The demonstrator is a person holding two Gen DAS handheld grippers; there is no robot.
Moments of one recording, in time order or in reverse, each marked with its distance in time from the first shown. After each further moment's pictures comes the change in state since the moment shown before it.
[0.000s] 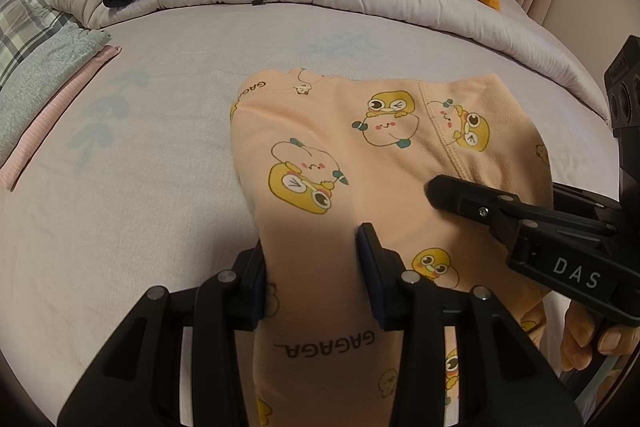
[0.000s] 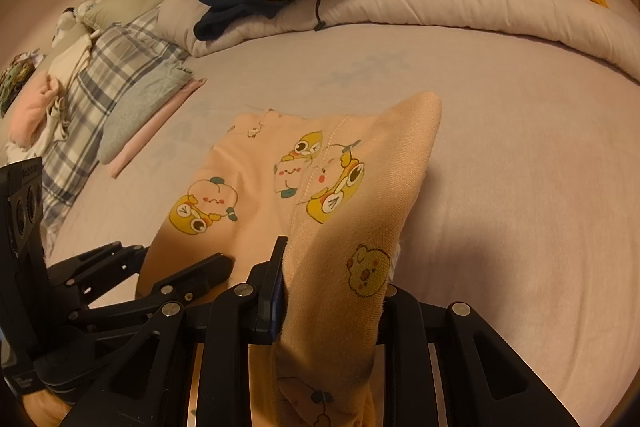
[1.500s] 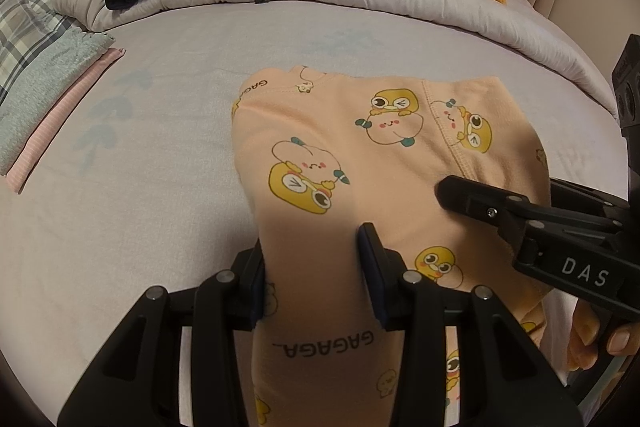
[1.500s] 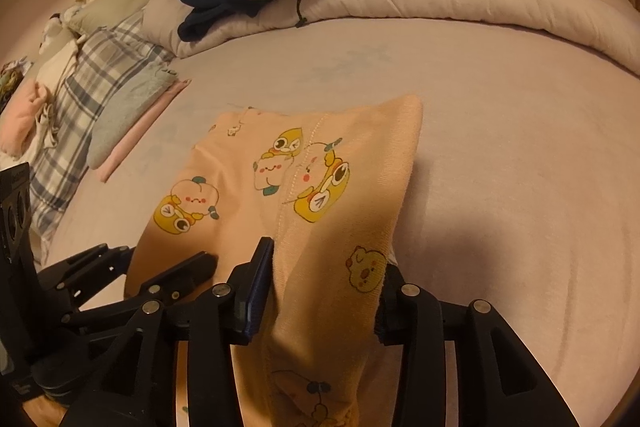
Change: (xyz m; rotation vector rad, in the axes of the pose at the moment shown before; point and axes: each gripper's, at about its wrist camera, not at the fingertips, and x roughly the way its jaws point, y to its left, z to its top) left arm -0.001 -0.008 0.001 0.010 0.018 0.045; right arm -0.001 -0.010 0.002 0.025 0.021 -0.020
